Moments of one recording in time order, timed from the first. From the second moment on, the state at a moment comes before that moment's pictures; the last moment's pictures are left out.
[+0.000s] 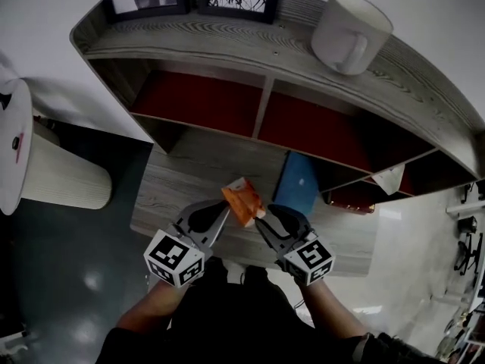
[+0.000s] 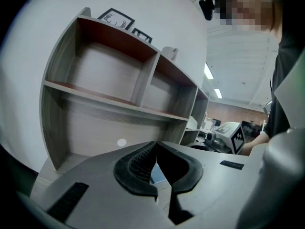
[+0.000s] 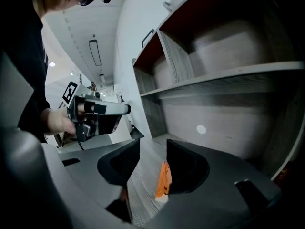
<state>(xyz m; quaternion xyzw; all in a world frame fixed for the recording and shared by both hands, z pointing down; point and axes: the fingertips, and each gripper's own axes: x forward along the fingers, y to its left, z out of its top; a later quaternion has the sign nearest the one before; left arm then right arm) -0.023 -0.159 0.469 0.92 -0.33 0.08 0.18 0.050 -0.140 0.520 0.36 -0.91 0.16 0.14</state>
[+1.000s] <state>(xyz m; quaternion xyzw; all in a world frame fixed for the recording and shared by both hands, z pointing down) -0.050 -0.138 0.530 0.92 -0.31 0.12 0.22 0.035 -0.161 0.704 0.40 -0.83 0.28 0.25</state>
